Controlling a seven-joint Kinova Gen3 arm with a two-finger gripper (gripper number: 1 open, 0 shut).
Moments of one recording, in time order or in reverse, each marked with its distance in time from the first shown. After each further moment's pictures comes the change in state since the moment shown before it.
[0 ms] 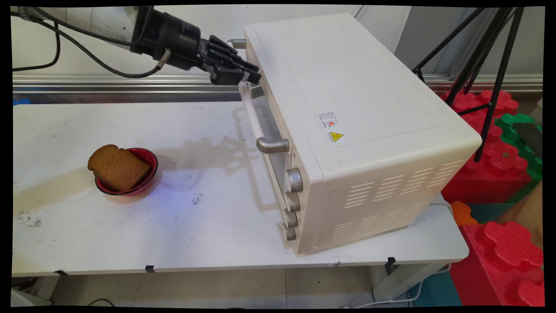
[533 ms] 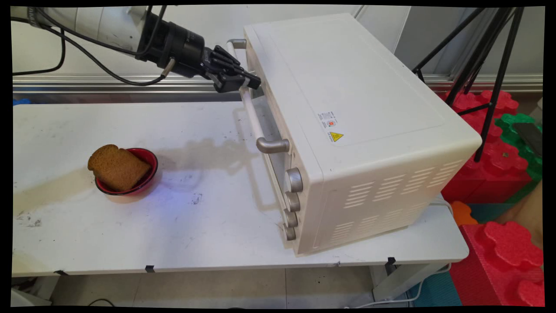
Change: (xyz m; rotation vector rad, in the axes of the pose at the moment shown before) arm -0.008 -0.001 0.010 -0.007 -0.030 0.007
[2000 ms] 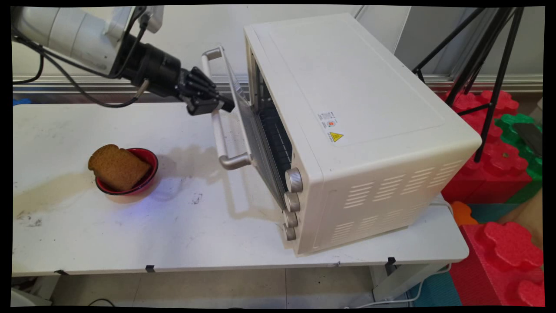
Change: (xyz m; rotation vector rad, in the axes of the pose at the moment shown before) arm -0.038 0.006 -0.024 -0.016 -0.116 0.011
